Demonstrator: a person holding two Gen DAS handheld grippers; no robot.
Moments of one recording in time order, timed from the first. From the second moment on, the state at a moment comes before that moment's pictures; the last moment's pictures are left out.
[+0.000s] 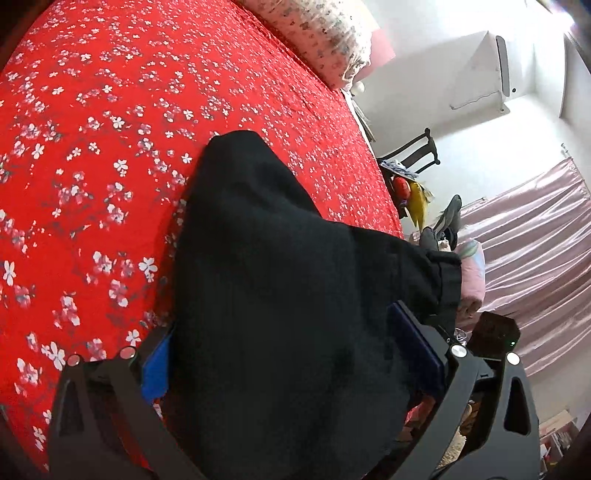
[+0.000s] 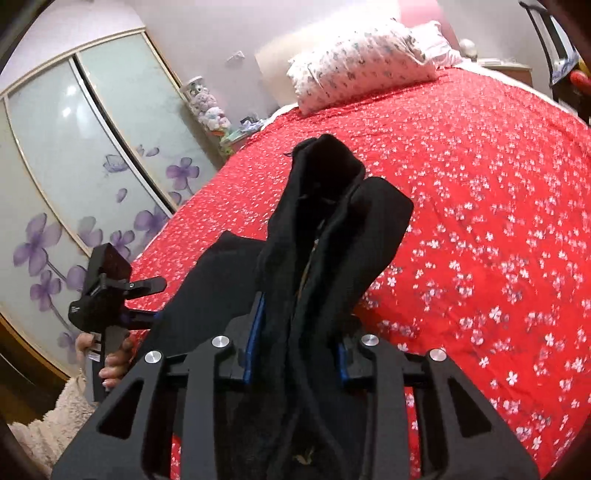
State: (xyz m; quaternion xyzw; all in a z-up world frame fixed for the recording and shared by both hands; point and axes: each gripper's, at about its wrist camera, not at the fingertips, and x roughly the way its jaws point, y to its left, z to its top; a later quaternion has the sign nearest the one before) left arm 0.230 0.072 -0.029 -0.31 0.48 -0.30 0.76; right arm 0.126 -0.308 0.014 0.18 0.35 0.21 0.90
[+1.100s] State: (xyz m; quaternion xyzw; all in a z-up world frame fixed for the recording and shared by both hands) left arm 0.255 0.043 0.024 -0.26 0.36 -0.27 0.85; right arm 0.205 -0.355 -0.002 0.33 0.31 0.21 0.87
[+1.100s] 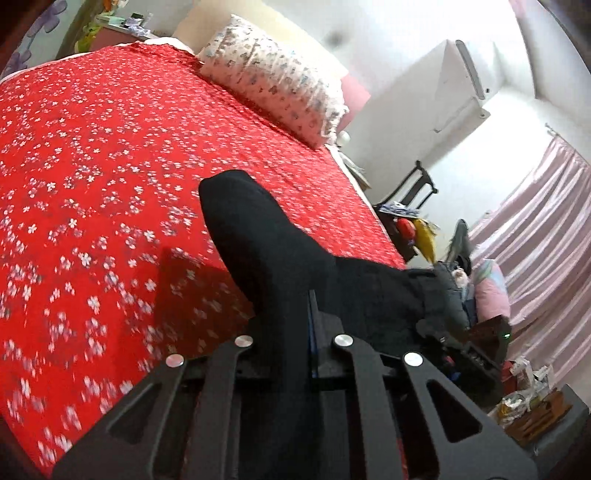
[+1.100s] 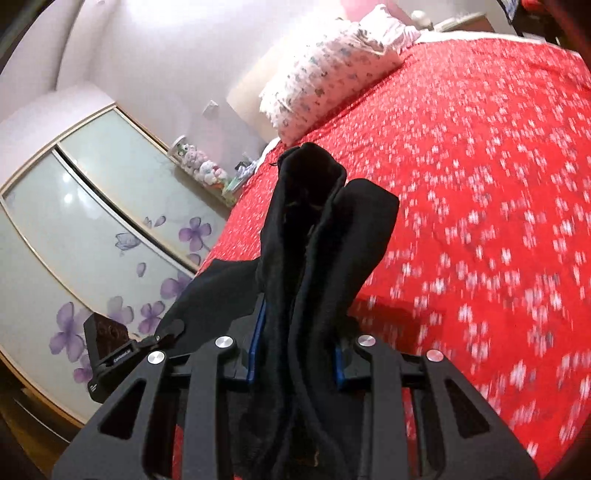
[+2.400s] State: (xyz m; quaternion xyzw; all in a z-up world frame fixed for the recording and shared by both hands) left arm 0.235 0.015 -0.017 -0.22 0.42 -0.26 0.84; right arm 0.203 -0.355 -0.032 0.40 0.37 0.15 0.82
